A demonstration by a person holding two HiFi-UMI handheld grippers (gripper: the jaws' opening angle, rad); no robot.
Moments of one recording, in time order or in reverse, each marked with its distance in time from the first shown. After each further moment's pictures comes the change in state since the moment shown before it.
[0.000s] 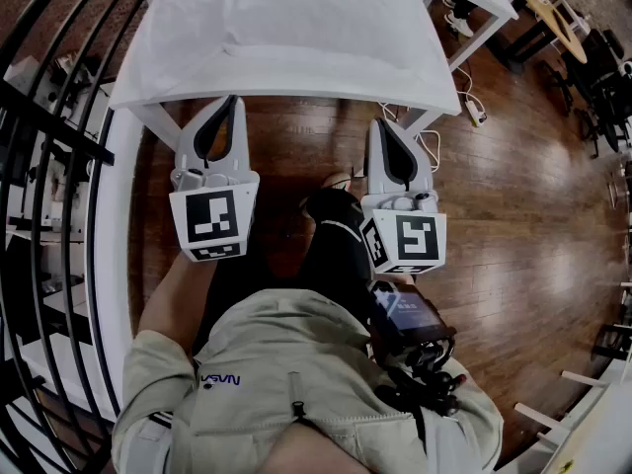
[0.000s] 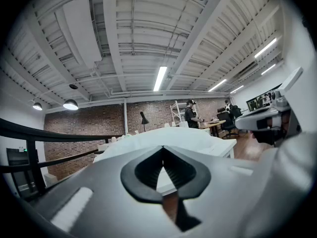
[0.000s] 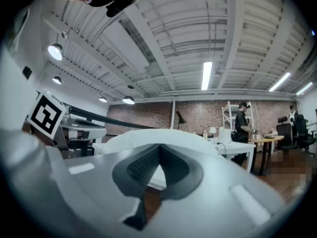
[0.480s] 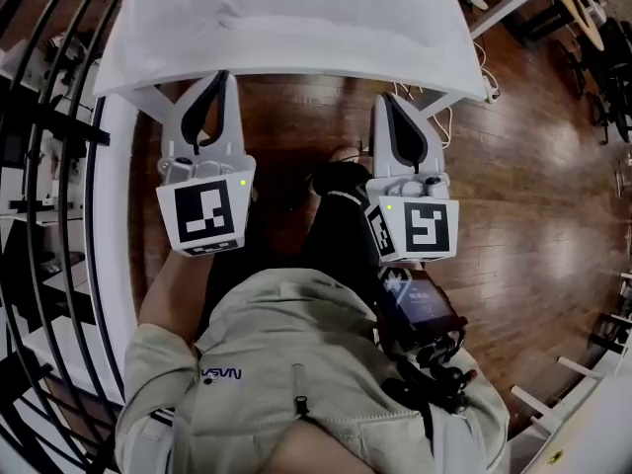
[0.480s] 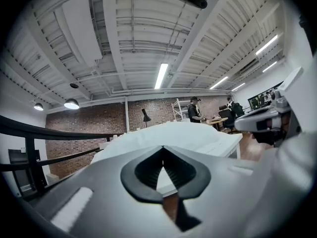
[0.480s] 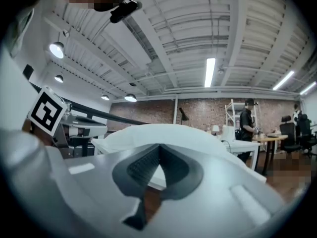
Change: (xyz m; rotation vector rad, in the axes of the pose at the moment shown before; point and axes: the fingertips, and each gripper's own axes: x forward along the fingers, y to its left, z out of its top) left arm 0.028 0.011 -0.003 -0.014 -0.031 0.054; right arm 0.037 -0.008 -0.011 -0.032 -0.016 0.037
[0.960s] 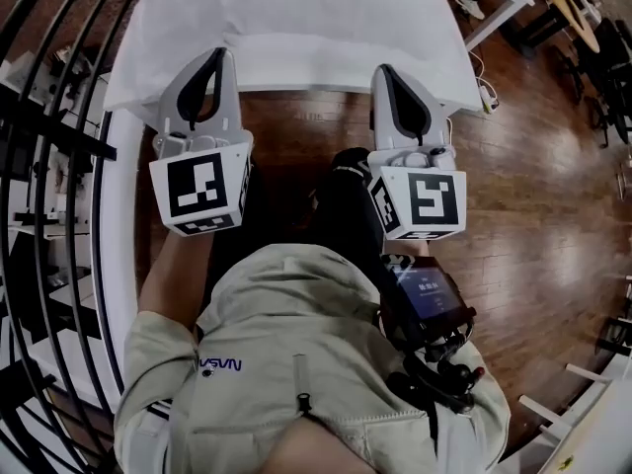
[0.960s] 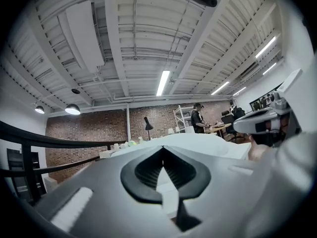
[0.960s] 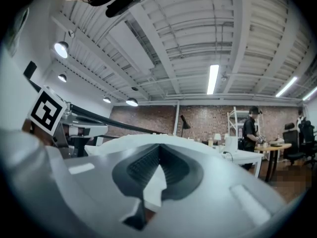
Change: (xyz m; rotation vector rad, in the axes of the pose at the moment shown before) left arm 0.028 0.025 0.028 0.027 -0.074 0.013; right arm 0.039 -0.007 0.034 -0.044 -0.076 0.014
